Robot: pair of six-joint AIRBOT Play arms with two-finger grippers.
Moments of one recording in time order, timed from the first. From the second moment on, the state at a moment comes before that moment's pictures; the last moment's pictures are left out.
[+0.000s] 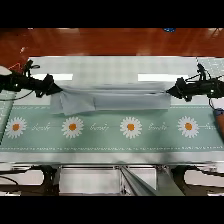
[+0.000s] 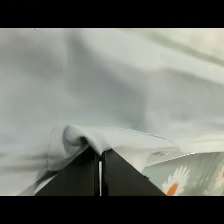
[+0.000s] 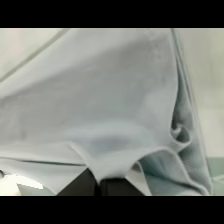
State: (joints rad) left arm 0.24 -1.54 1.22 0.83 -1.17 -1.42; right arm -0.32 -1.48 1.08 -0.75 1.12 1.35
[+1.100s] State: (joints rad) left arm 0.42 -1.41 1.46 1.00 -1.29 -1.47; right arm -0.70 -1.34 1.22 -0.78 1.20 1.29
